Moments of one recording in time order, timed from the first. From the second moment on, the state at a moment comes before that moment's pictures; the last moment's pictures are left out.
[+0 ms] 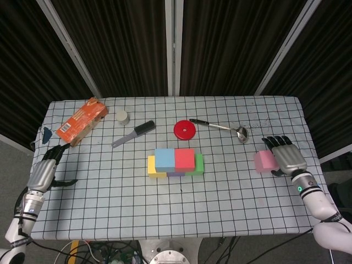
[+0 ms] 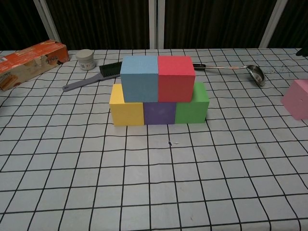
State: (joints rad) left arm -0.30 -1.29 -0.08 -1.42 1.38 1.19 -0.30; right arm 0.65 -1.06 0.01 -1.59 -1.03 0.84 -0.29
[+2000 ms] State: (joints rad) left arm -0.23 -1.26 -0.09 -1.39 1.43 1.31 -0.45; right arm 1.35 -0.88 0.29 -2.28 -0.09 1.08 -0.75
